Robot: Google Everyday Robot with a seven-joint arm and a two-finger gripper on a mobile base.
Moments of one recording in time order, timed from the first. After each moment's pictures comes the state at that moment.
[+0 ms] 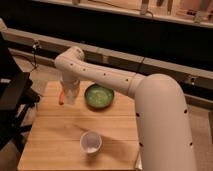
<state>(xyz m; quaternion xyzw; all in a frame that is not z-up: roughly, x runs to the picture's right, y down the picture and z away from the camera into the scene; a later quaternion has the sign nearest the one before) -0.179 0.019 0.804 -0.17 -0.26 -0.56 0.77</state>
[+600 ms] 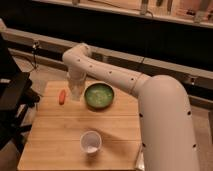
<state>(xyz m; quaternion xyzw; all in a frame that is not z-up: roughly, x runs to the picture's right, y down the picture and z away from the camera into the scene) -0.149 0.001 0.814 -0.17 -0.26 -0.54 0.78</state>
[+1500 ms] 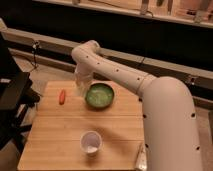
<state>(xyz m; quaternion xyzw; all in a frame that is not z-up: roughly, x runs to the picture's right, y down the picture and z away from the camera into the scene) -0.112 -0.019 0.827 -0.17 -0.25 -0.51 0.80</state>
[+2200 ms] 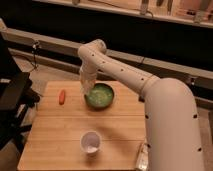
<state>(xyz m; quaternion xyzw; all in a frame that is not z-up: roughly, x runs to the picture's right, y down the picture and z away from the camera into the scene) -0.091 -0.029 0.837 -0.17 -0.24 -0.49 0.82</state>
